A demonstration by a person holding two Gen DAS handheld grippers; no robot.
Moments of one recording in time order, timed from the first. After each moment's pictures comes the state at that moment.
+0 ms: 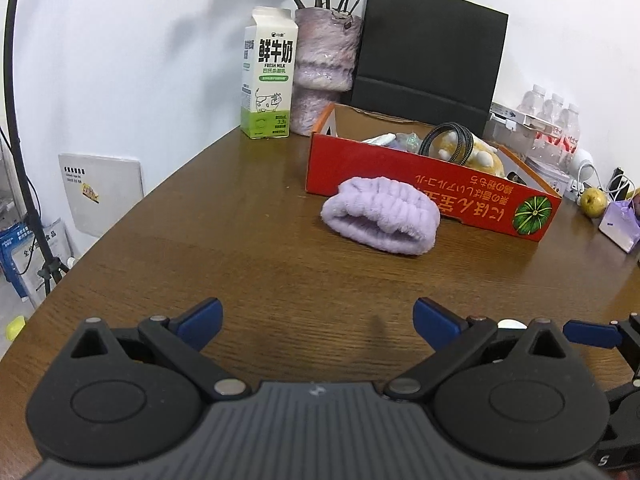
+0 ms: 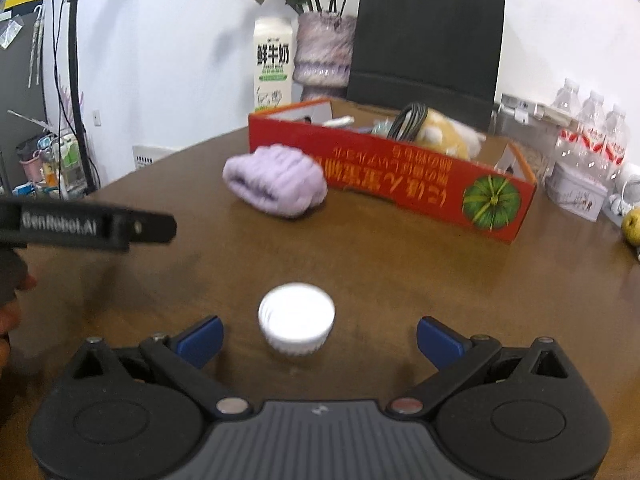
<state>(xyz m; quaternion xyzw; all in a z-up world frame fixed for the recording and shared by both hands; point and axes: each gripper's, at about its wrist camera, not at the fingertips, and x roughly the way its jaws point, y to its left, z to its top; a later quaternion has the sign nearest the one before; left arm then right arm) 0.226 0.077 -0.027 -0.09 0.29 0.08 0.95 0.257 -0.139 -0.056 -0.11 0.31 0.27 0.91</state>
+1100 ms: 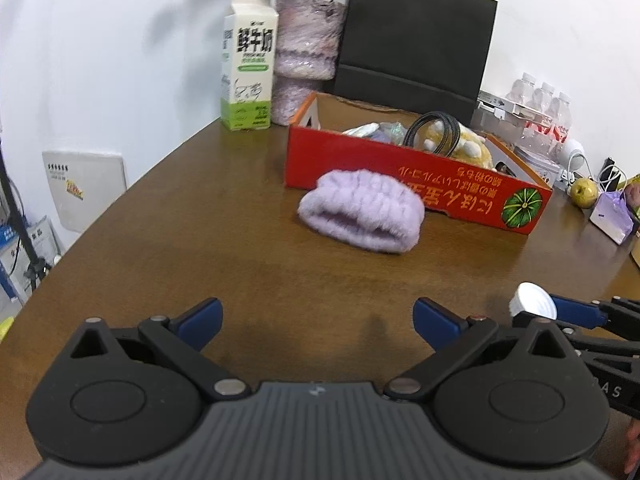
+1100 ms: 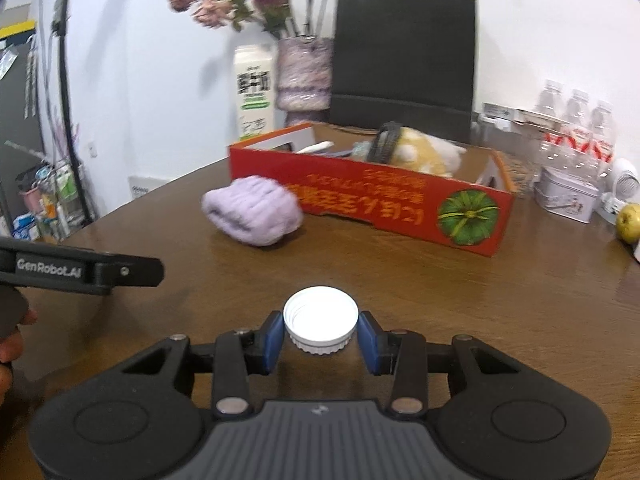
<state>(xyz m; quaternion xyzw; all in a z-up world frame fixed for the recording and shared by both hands) 0.248 0.067 -0.023 -0.08 0.31 0.06 0.95 0.273 -0.163 -0.046 -0.07 0.27 0.27 0.92</state>
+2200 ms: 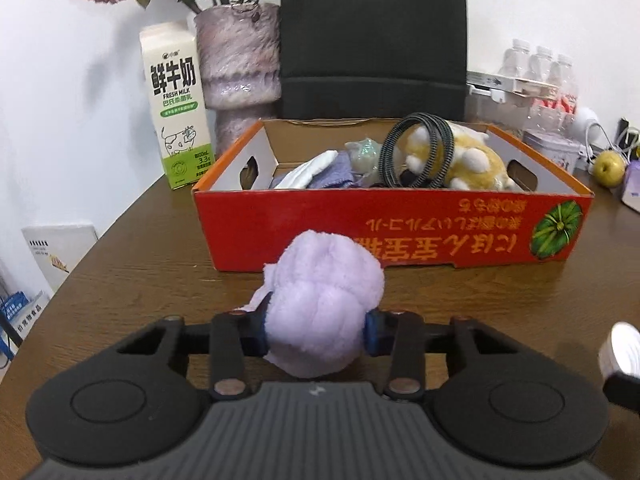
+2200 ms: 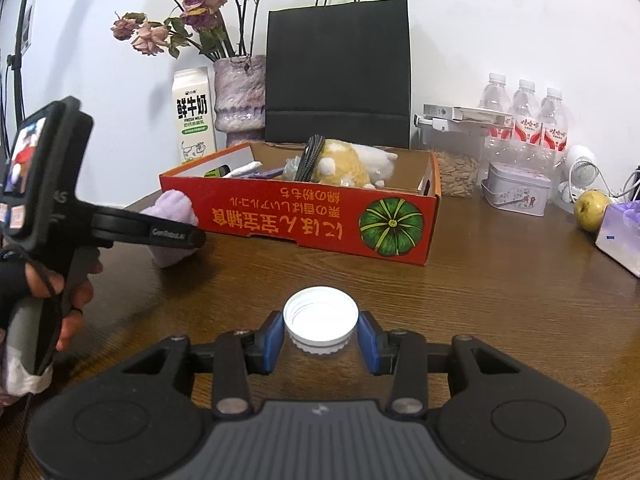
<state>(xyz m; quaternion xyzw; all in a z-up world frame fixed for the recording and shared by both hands) 0.362 0.028 -0.035 0.01 0.29 0.06 0.96 0.297 -0.200 -0.045 -0.04 0.26 0.22 0.94</state>
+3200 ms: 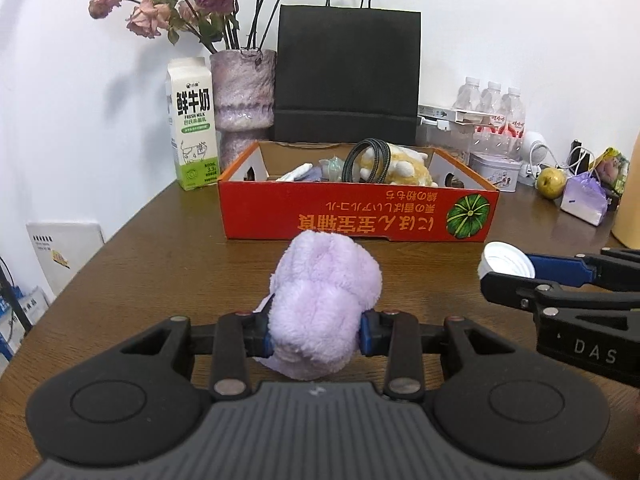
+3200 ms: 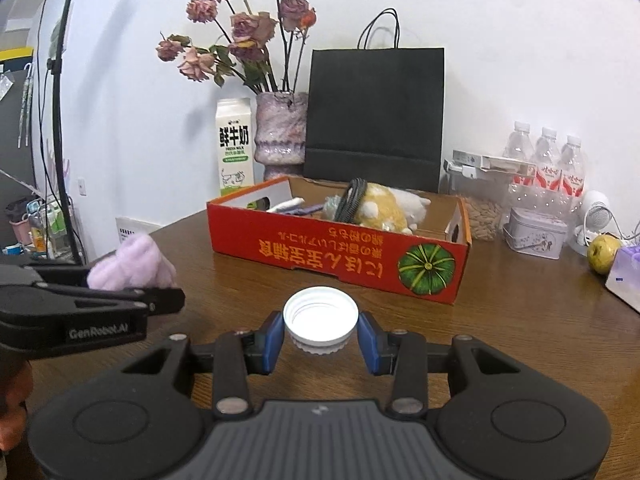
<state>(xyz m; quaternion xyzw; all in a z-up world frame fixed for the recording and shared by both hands) 0.242 0.007 -0.010 -0.01 0.25 0.03 0.97 0.263 -0.185 -0.022 -0.06 0.21 0.25 0.94</state>
